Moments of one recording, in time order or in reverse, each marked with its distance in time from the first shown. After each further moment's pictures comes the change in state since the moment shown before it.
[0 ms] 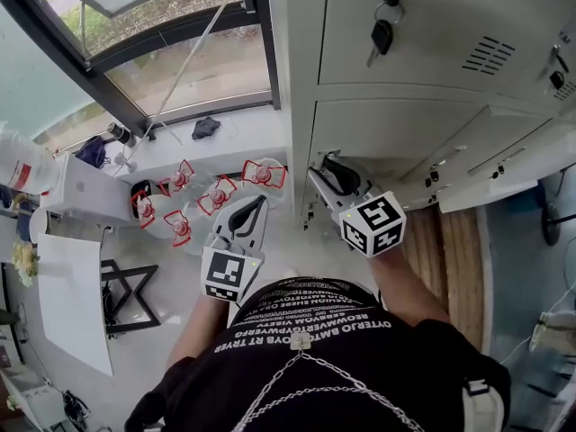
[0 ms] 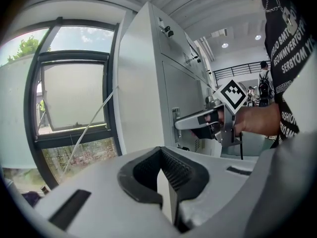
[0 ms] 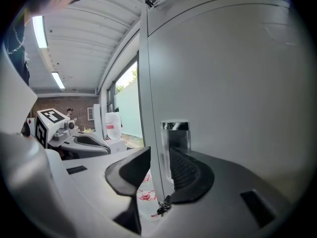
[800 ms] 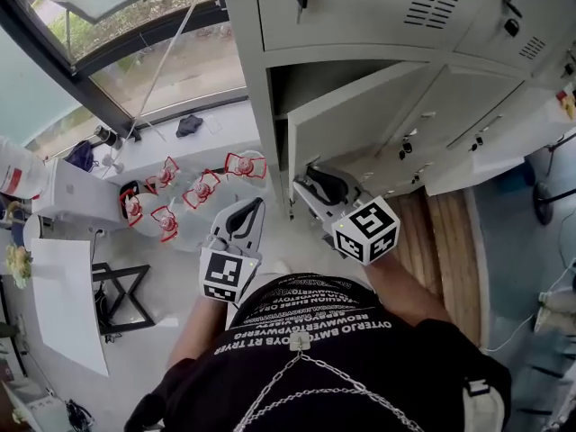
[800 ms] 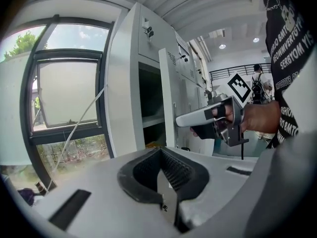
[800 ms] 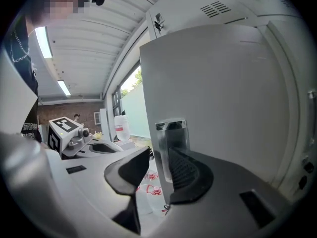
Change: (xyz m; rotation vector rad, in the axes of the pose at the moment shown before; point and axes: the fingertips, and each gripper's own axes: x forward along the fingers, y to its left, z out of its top) left arm -0.014 -0.075 -0.009 -0.007 0.016 -0.055; right arm -0.077 0.036 -0.020 0.045 -0.012 0.066
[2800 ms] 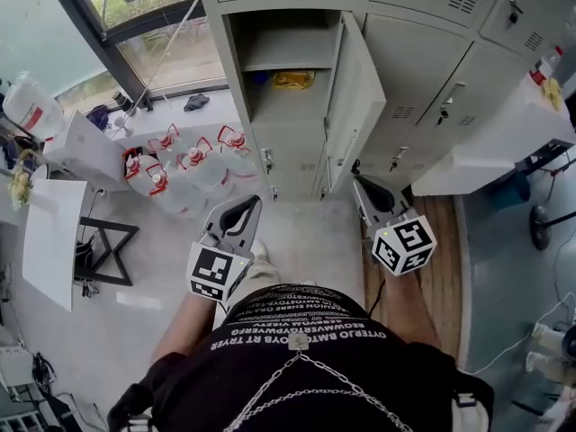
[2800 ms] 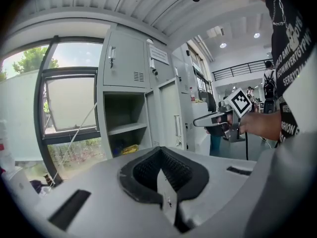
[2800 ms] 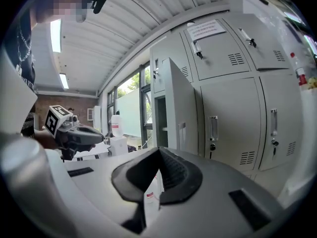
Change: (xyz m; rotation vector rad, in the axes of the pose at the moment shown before) left arm -0.087 -0.230 0.031 0.003 -0.028 0.083; right arm -0.301 -0.024 -0.051 -0.063 -0.044 -0.137
